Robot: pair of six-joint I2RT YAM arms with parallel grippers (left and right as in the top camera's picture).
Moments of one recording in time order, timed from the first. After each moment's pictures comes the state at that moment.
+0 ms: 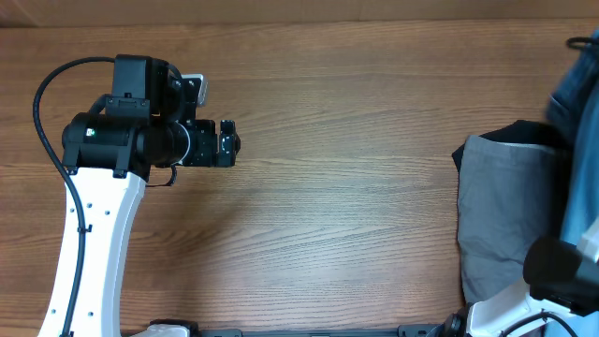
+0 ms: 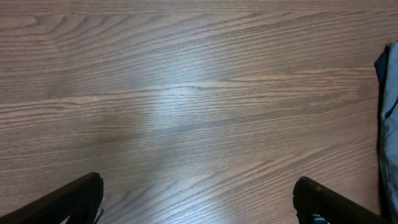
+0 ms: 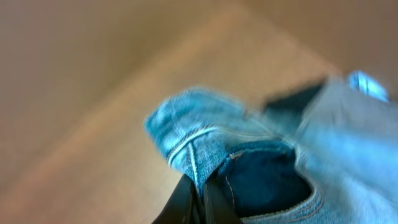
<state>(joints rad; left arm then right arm) -0.10 1.43 1.56 -1.25 0.24 -0.09 -0.39 1.84 2.39 -1.31 0.08 0.34</state>
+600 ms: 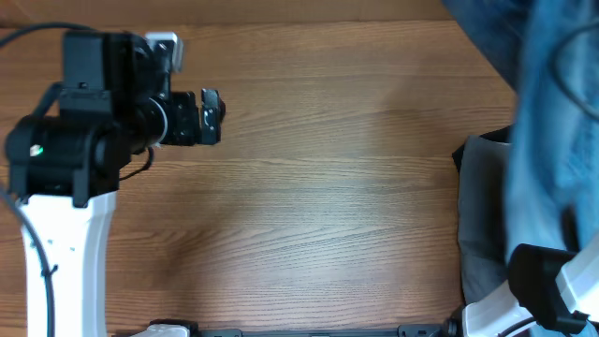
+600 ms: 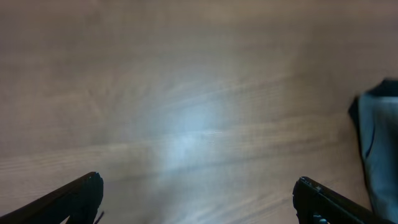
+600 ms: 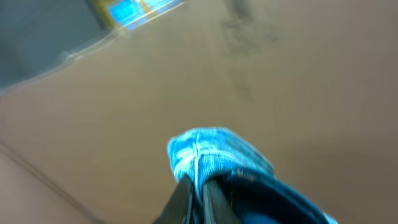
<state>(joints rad) -0.10 1.43 1.91 -1.33 0.18 -0.09 -0.14 1.80 2.79 -0.95 -0.48 0.41</state>
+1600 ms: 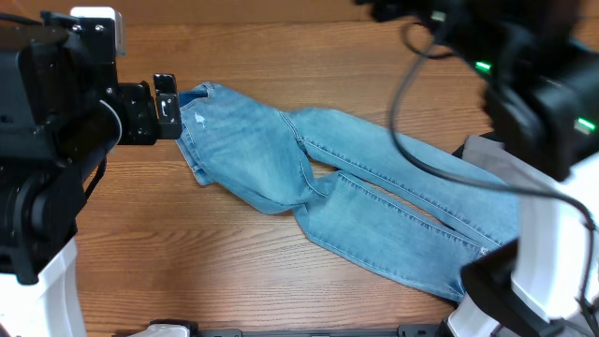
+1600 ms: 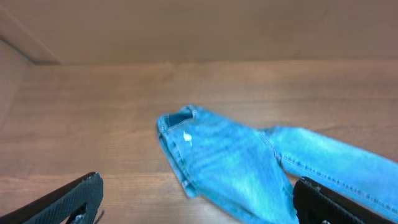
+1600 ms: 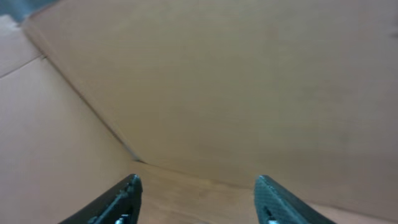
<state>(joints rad) -0.10 1.44 2.25 -1.48 -0.04 -0.07 0.44 1.83 2.80 -1.09 -0.08 0.31</state>
